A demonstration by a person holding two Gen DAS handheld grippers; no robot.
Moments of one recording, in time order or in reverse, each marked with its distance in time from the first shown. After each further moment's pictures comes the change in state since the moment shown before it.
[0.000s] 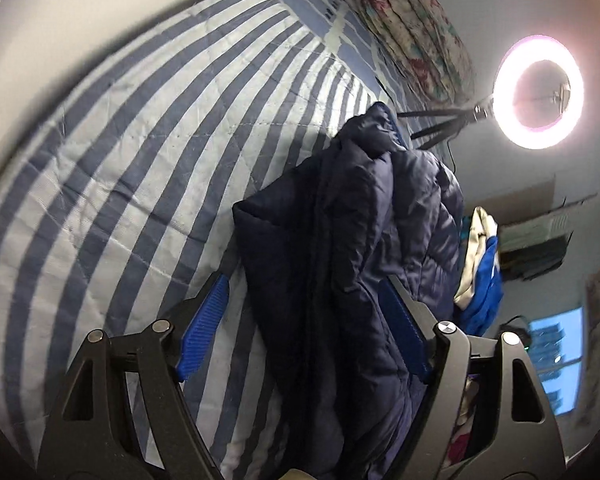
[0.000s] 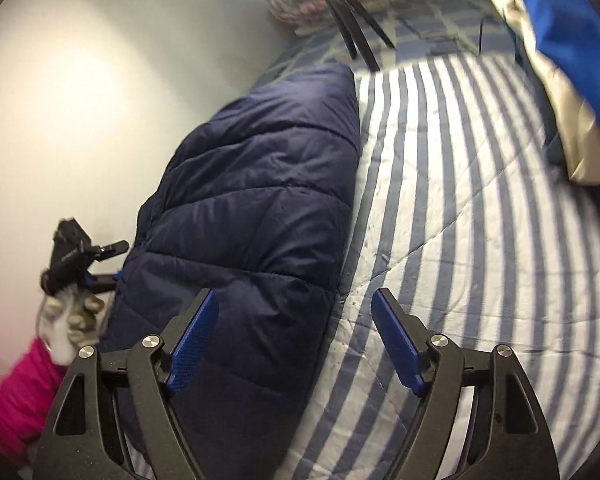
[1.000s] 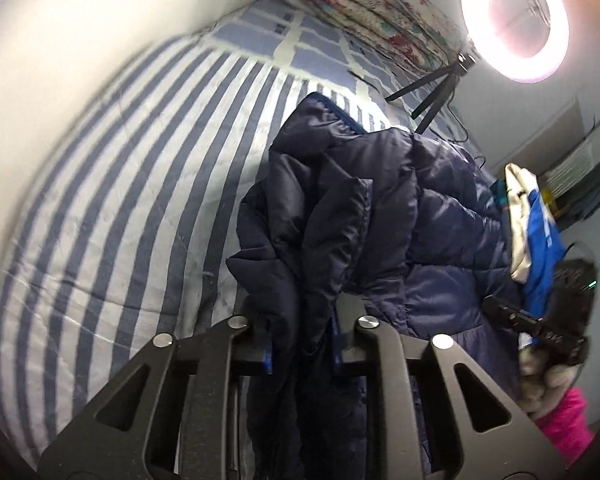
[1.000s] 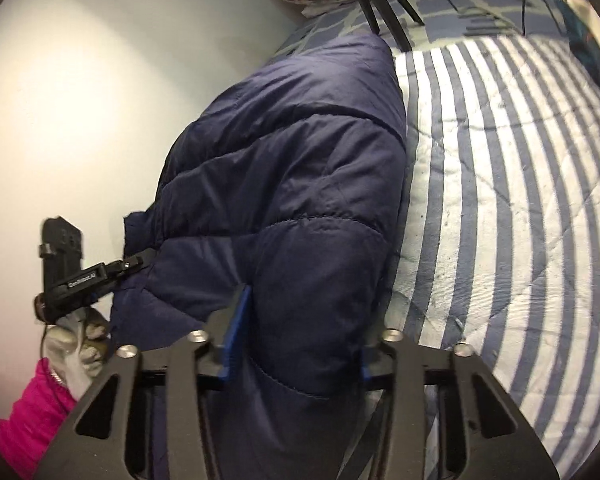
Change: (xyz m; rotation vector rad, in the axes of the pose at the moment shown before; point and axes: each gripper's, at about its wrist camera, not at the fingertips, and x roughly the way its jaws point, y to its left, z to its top) left arm 0.033 -0.085 -0.009 0.346 -0.105 0.254; right arm 0.044 0.039 0.026 -0.058 0.039 -0.031
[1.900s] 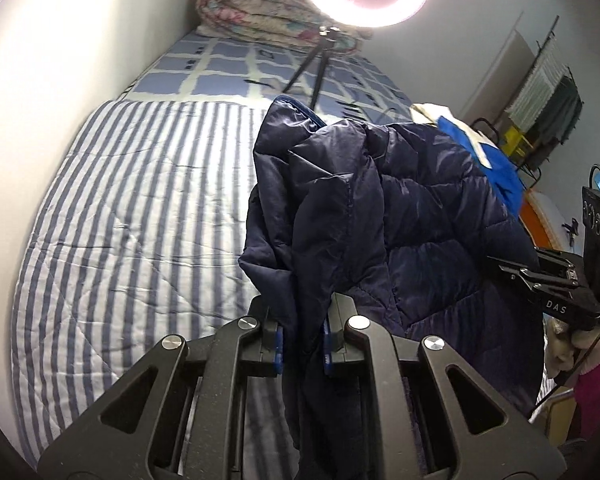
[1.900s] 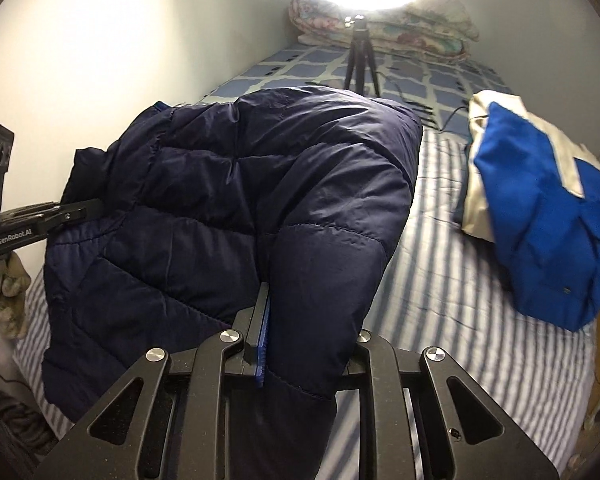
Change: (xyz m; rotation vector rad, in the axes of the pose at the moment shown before) left arm -0.091 -0.129 -0.080 0.261 -0.028 -0.040; right arm -0.141 0.063 -0.080 -0.275 -0.035 -0.399
